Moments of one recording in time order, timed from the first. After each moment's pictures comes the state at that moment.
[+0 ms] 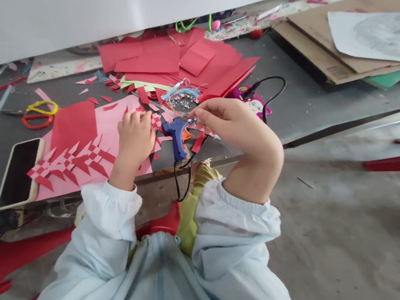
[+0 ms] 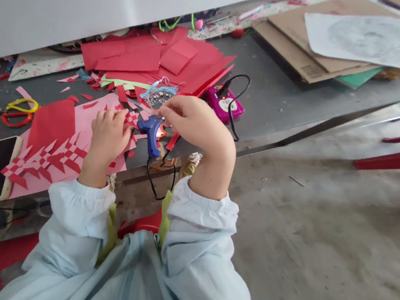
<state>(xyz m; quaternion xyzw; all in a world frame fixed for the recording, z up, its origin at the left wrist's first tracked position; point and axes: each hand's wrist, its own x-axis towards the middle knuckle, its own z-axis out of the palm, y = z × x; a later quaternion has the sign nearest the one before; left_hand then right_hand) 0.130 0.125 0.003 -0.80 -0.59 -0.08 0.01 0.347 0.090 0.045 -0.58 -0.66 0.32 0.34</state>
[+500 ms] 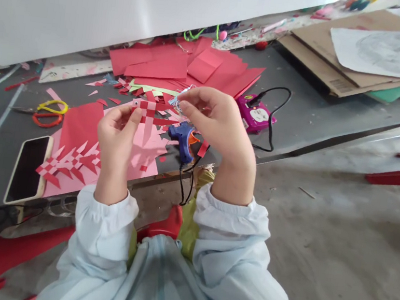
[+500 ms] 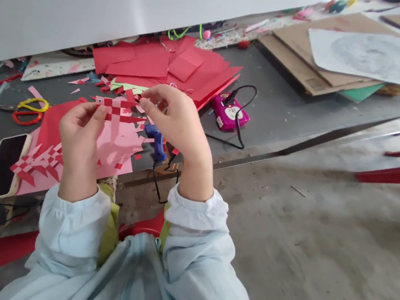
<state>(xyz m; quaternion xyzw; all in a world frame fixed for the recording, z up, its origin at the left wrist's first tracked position) 0.101 0.118 0.023 -0.56 -0.51 -0.58 -0.28 0.300 0.100 0.048 -0.50 -0.64 0.29 0.50</state>
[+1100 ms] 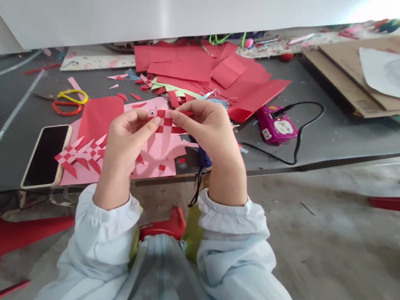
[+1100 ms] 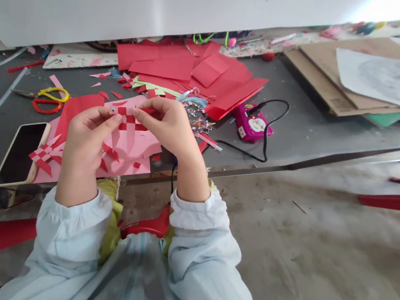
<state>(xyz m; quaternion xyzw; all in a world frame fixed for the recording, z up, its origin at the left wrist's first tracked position) 0.073 0.095 0.042 -0.53 -0.49 -0.56 -0.41 0.244 0.105 0.049 -0.44 -0.60 0.46 0.49</state>
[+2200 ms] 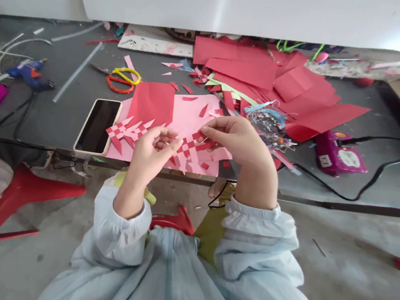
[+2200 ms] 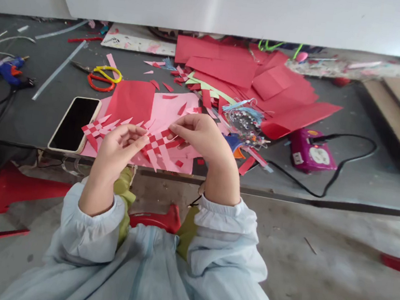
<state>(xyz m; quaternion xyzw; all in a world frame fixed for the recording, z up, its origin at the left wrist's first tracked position) 0.012 0.035 0.008 -0.49 -0.57 -0.51 -0.42 0.206 0.110 0.028 -0.47 -0.60 0.57 0.31</state>
